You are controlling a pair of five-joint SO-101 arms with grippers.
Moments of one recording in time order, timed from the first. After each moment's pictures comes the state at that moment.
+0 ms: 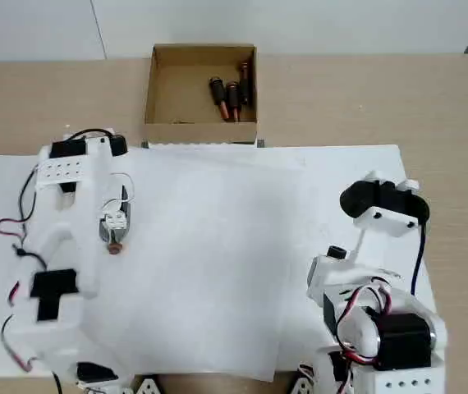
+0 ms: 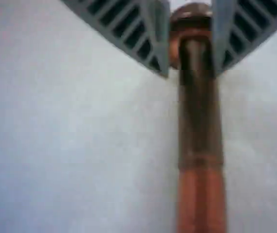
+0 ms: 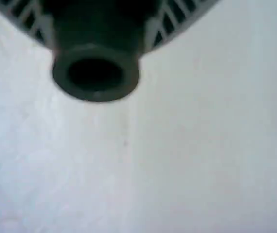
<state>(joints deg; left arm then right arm) -11.2 14.8 7.9 90.6 4.0 -8.1 -72.3 43.5 93.7 -20.7</state>
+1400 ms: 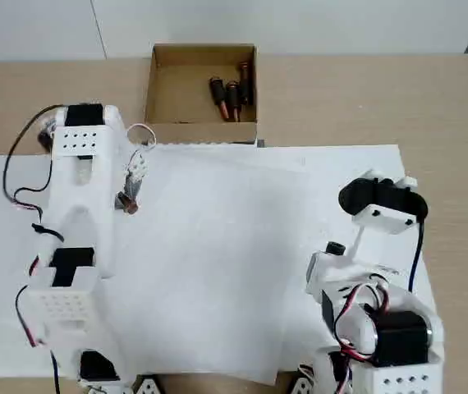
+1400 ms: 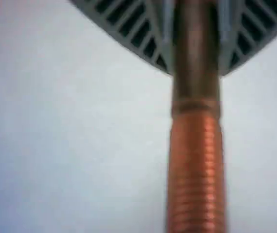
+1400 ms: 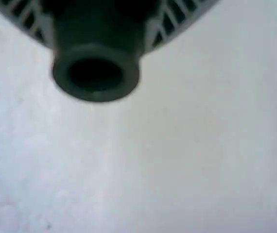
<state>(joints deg) -5.9 24.3 -18.0 98.7 55.3 -8.3 -72.3 45.2 90.9 -20.7</state>
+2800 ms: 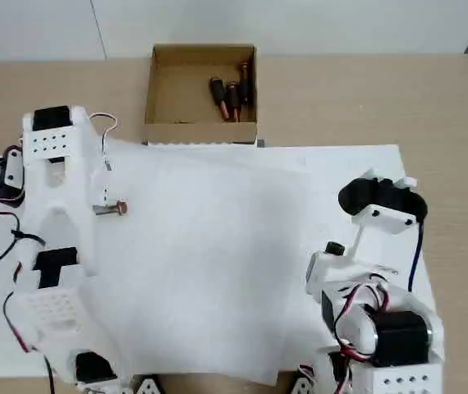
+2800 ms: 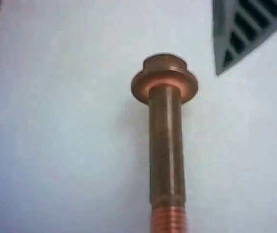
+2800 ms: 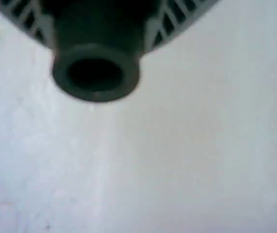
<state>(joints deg) -13.2 24.6 -18.1 98.7 89.9 -8.3 -72.3 45.2 90.9 -20.7</state>
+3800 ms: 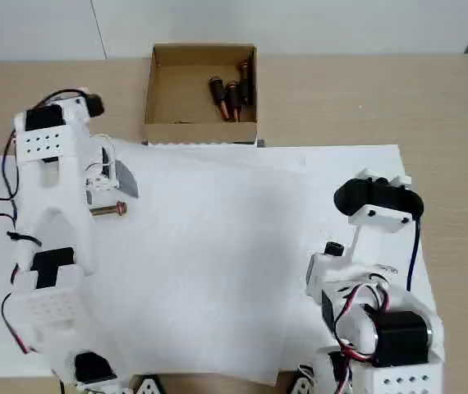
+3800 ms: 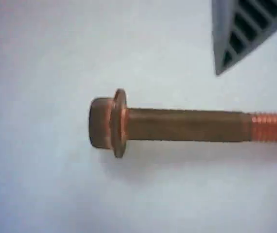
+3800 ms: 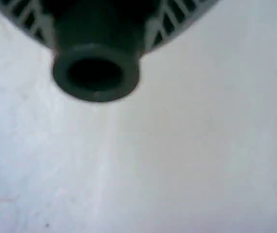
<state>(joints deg) -14.7 24.6 -19.4 98.8 -0.2 -8.3 -72.3 45.2 90.9 -17.9</state>
